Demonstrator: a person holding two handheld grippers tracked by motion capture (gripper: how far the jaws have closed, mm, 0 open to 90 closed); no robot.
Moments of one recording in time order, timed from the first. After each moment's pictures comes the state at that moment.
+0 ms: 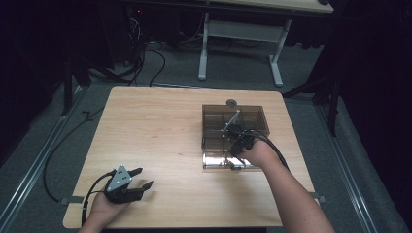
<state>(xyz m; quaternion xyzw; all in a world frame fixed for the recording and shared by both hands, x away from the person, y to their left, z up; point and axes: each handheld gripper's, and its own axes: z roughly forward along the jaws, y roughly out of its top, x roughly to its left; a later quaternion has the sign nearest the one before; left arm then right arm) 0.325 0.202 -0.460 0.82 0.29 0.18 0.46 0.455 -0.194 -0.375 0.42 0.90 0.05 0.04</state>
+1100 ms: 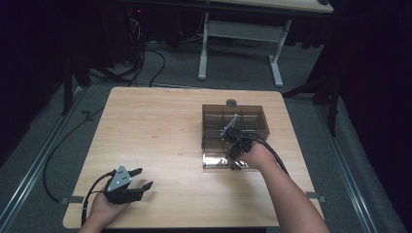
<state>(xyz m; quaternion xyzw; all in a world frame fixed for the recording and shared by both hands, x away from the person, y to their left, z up) 0.325 0.202 -0.460 0.82 0.29 0.18 0.46 0.458 -0.194 -0.399 0.42 0.91 0.05 0.04</state>
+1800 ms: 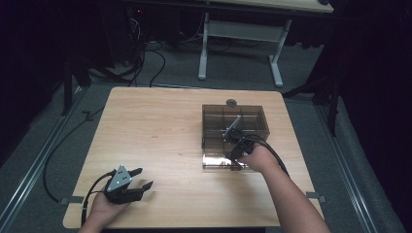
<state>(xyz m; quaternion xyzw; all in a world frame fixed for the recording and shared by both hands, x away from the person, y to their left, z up) 0.325 0.202 -0.460 0.82 0.29 0.18 0.46 0.448 -0.199 -0.392 0.43 0.90 0.06 0.04</state>
